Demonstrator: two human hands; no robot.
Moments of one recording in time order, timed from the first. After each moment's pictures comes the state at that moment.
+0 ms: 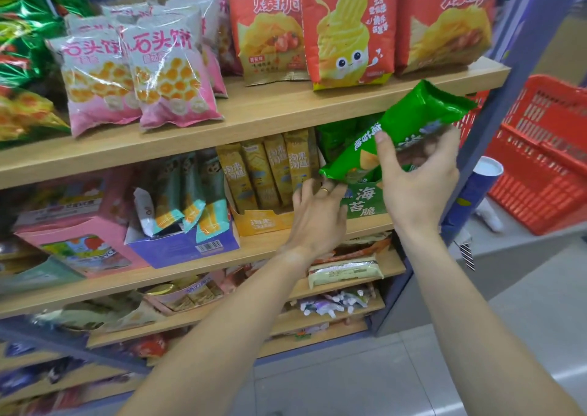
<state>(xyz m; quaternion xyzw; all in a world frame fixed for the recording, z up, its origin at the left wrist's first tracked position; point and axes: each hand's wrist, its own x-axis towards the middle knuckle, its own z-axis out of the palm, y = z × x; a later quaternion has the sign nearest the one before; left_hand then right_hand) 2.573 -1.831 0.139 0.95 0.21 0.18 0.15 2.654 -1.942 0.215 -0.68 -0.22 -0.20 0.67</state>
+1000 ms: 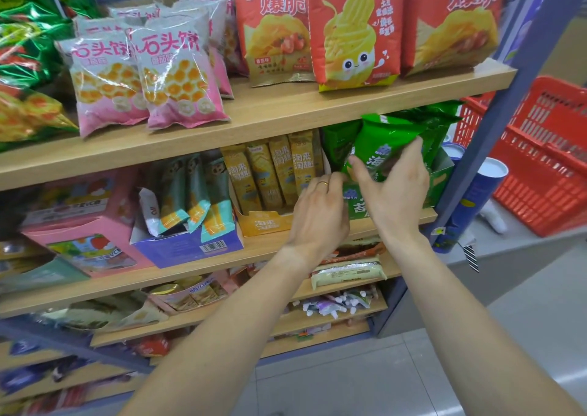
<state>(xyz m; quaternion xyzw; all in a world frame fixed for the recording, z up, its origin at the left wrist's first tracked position) 2.565 -1.837 0.152 0.94 0.18 0.28 0.11 2.664 -1.917 0.179 -0.77 -0.28 -0.23 0.52</state>
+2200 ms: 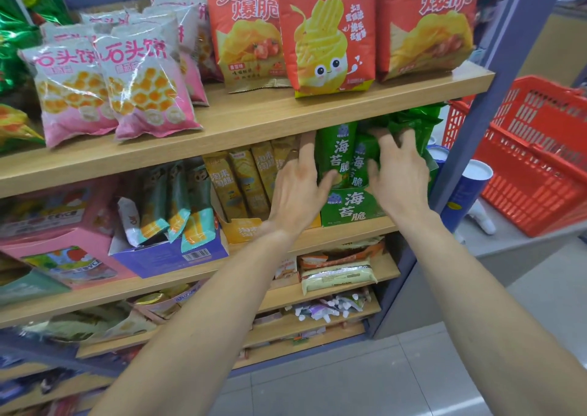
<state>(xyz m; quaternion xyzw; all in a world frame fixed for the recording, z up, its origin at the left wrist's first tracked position) 2.594 -1.814 0.185 0.89 0.20 0.38 0.13 2.722 -1.929 0.185 -0.86 -0.36 -0.23 0.28</state>
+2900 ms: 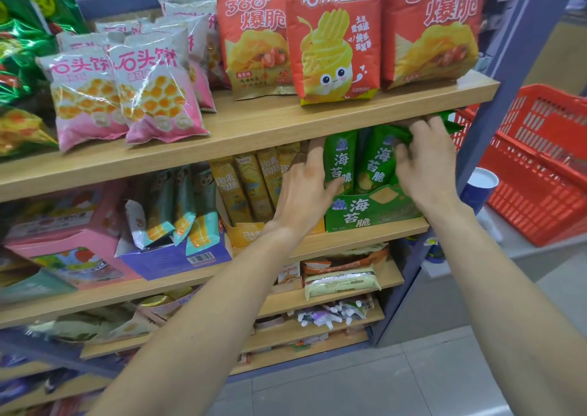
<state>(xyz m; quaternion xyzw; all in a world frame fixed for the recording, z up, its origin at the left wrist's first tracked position) 2.597 -1.811 0.190 0.91 0.20 0.33 0.16 2.756 -1.940 0.207 -0.81 -0.39 -0.24 0.36</state>
